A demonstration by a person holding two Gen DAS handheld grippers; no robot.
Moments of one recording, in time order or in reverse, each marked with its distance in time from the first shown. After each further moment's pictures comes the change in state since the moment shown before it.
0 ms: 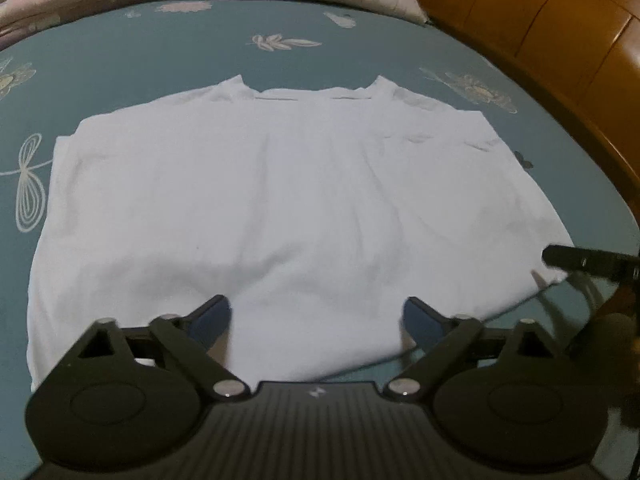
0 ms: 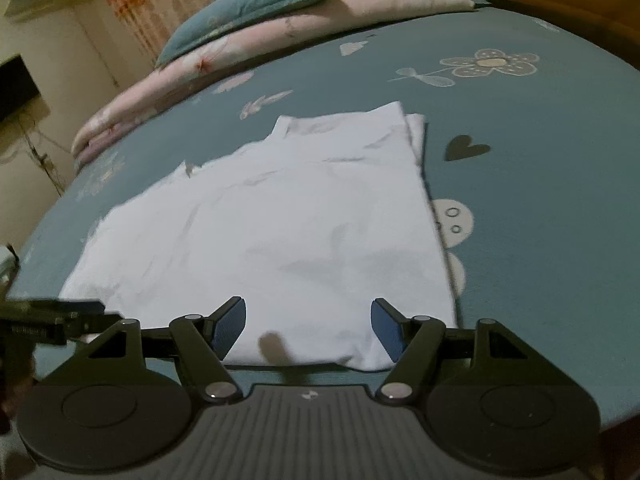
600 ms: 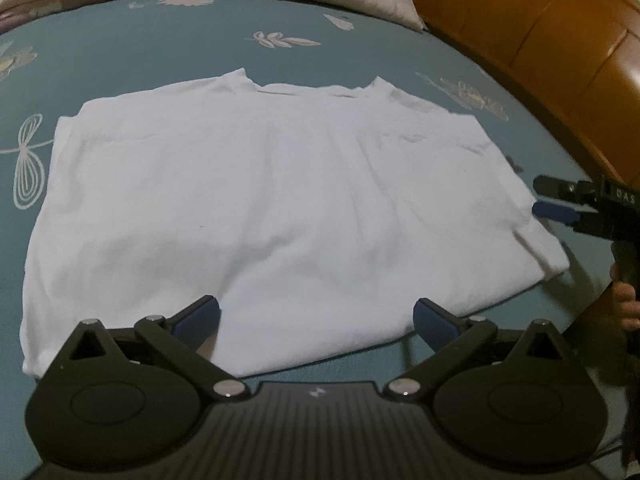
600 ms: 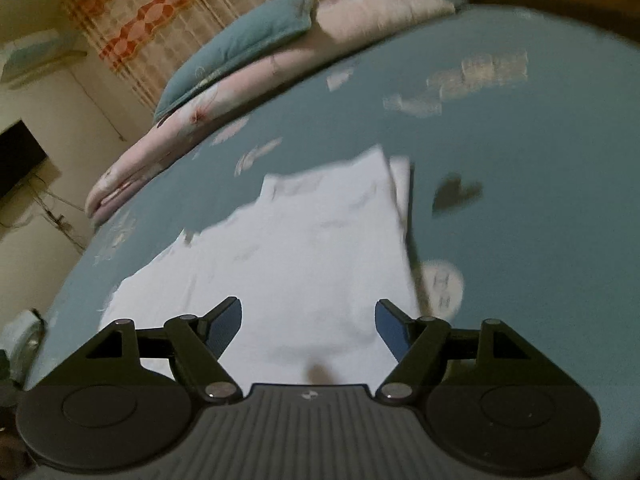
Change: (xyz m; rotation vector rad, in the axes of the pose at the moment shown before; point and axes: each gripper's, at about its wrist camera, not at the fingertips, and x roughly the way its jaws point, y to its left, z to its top) left arm -0.005 0.012 -0.005 -0.051 -0.033 -0.064; right arm 0.015 -0.025 0.047 0.067 -0.104 0.050
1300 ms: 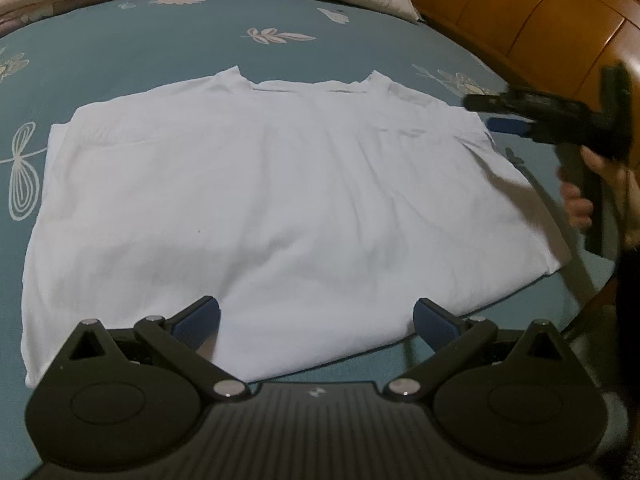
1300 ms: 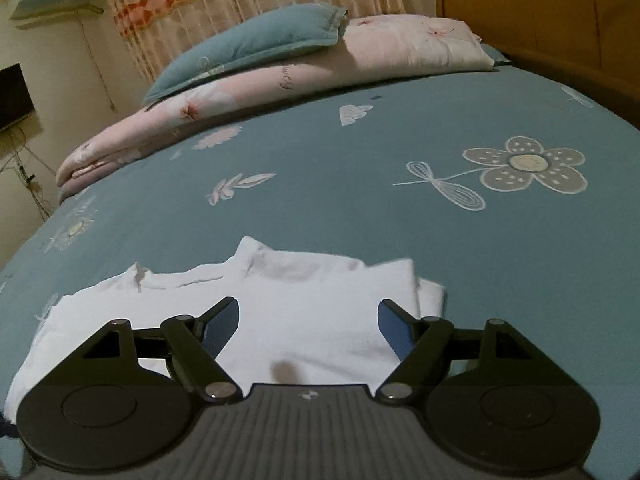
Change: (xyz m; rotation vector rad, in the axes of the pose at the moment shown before) left arm 0.005 -0.004 0.005 0.051 0.026 0.019; right arm 0.093 0.012 0.064 -0.172 0.010 -0.107
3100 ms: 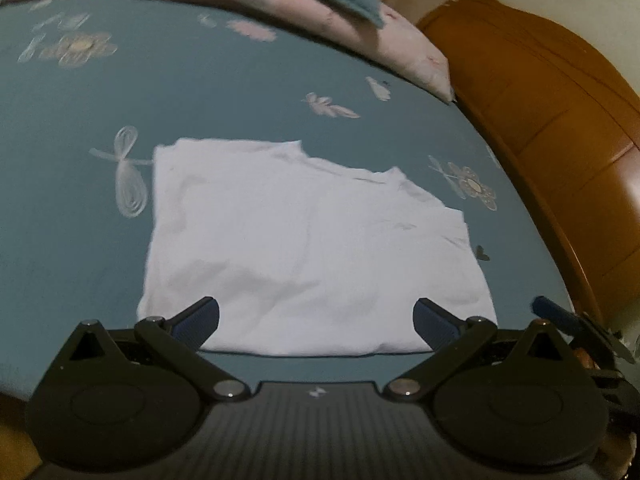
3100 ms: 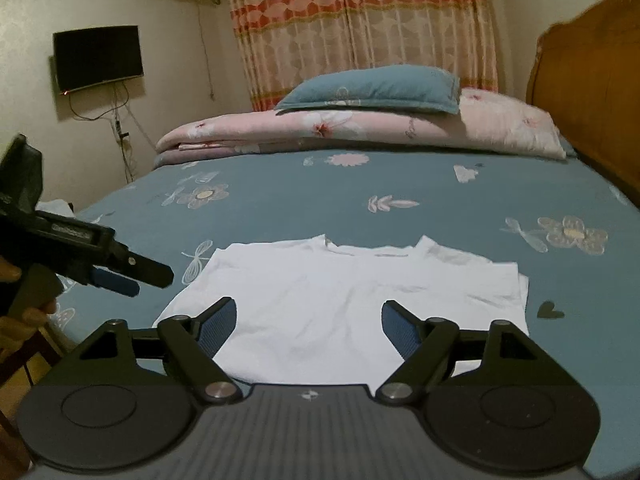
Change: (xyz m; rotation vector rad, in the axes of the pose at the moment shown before) left arm -0.121 0.057 0.012 -0.296 -0.086 -0.052; right arm -0.204 0.176 -0.090 -0.305 -0.128 0.143
